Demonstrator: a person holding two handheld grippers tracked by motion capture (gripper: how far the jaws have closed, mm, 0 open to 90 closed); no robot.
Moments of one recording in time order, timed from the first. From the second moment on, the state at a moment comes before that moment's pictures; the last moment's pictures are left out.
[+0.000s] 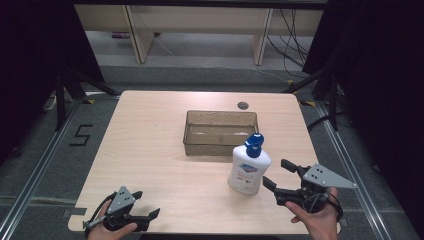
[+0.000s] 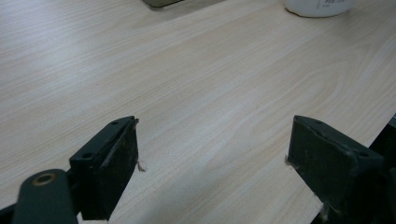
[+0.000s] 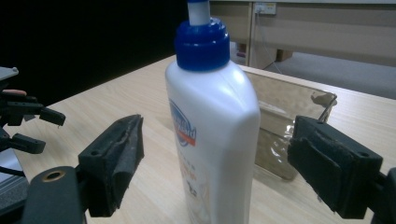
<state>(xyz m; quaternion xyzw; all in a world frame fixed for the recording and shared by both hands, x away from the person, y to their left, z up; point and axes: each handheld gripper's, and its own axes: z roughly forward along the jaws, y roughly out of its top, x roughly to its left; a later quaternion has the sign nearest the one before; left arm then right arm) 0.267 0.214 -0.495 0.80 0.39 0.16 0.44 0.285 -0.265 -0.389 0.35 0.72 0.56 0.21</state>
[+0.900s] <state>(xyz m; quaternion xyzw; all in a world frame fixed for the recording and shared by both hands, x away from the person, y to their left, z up) 0.266 0.212 -0.495 0.79 0.39 0.16 0.44 0.308 -0.241 -0.362 0.32 0.72 0.58 0.21</state>
